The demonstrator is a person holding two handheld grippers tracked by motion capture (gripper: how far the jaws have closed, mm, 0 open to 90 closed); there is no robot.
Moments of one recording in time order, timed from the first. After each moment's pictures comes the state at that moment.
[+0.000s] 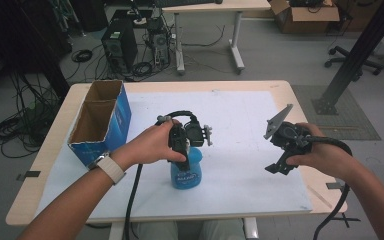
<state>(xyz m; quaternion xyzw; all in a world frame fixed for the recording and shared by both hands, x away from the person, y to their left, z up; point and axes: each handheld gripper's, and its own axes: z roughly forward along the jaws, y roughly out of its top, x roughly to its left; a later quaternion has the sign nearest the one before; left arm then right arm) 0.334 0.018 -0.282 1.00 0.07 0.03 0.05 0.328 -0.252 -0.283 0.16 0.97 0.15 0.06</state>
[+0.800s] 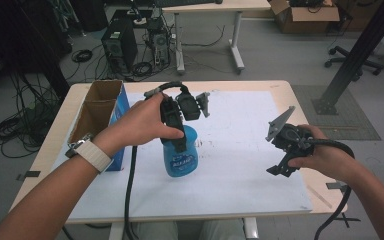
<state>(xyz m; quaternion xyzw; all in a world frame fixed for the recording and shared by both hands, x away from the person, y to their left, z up) 0.338 0.034 -0.192 0.98 0.20 0.03 0.05 0.324 -0.255 -0.284 0.16 0.97 0.15 0.06</state>
